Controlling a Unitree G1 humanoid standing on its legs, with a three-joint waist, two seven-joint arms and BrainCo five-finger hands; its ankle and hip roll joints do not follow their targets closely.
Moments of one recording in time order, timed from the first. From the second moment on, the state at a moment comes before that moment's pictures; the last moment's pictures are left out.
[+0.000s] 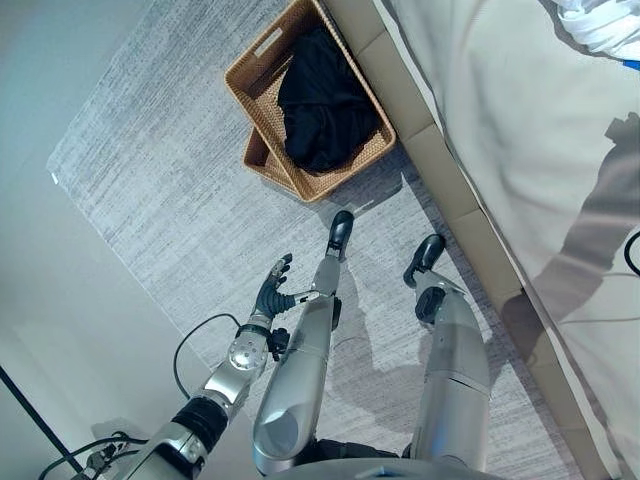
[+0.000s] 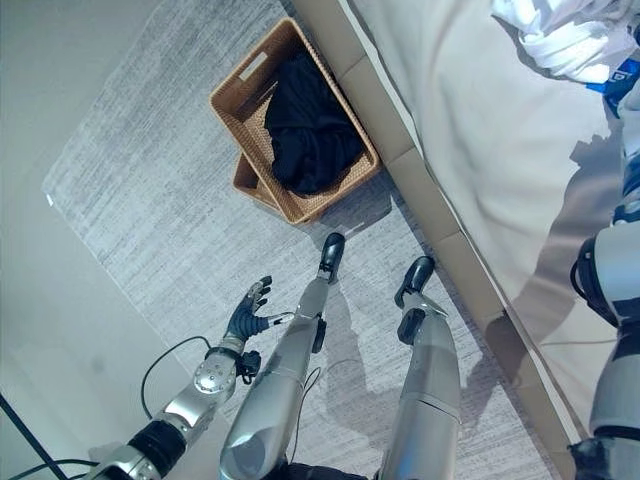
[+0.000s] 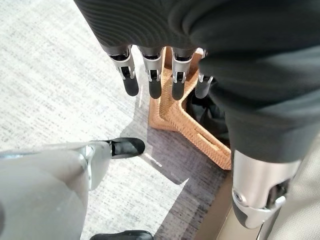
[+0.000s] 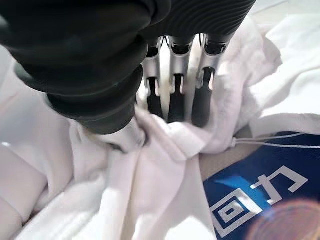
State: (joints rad) left arm -0.20 0.34 -0.53 0.52 -0.26 -0.29 0.28; right arm -1.60 -0.92 0.68 1.44 0.03 -0.06 -0.34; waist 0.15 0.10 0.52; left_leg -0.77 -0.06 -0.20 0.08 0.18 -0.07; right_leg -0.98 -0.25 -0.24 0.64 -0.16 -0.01
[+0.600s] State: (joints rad) left arm -0.23 0.34 -0.53 0.63 -0.25 -0.30 0.35; right arm -1.67 -0.93 0.72 1.19 0.08 -0.09 -0.55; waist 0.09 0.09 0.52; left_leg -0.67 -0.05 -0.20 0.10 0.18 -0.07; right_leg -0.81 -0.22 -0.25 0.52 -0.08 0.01
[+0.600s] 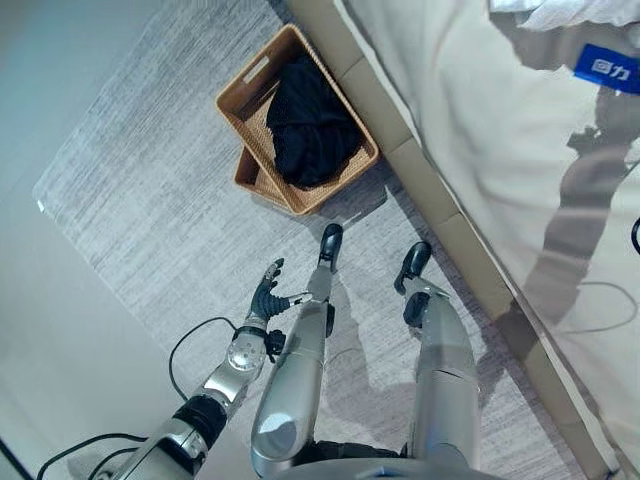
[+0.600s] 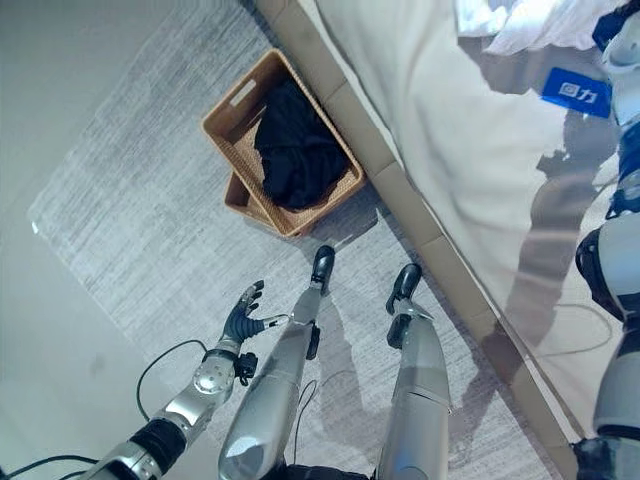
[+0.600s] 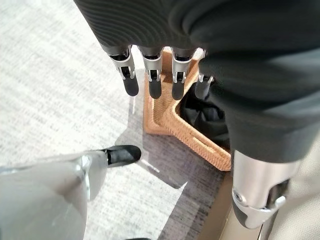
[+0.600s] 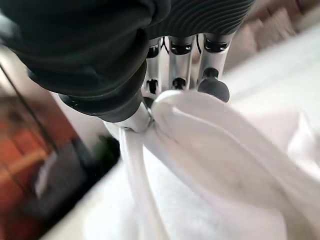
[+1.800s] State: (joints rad) left arm -0.72 0.57 -0.67 0.05 -0.45 -0.28 0.06; right arm -1.72 -0.83 0.74 0.91 0.15 -0.13 -0.47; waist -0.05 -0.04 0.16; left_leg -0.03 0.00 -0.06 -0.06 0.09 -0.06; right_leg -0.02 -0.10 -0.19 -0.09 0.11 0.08
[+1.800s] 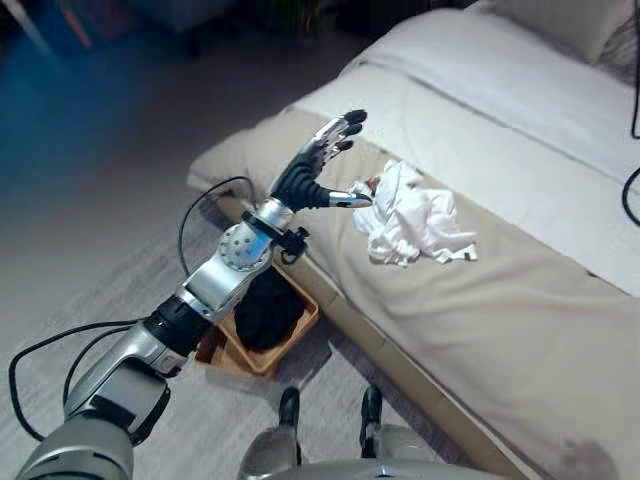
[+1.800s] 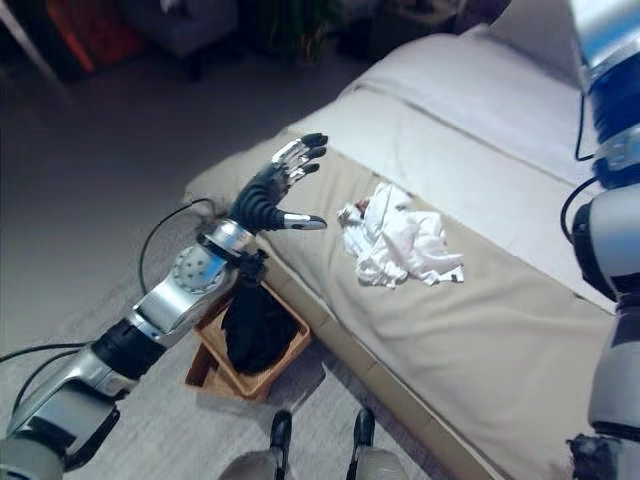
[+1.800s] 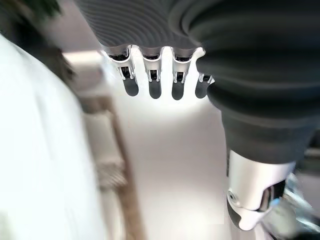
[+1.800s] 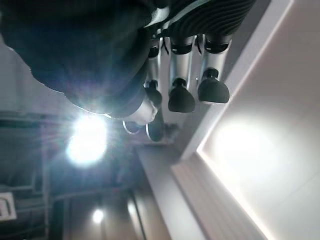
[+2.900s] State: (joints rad) left arm -0.16 0.44 -0.43 0.63 -0.25 -0.19 0.18; right arm -1.09 -0.74 0.47 1.22 0.10 -0.08 -0.28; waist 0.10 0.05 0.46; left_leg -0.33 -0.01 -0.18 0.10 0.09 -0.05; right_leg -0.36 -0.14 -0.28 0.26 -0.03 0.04
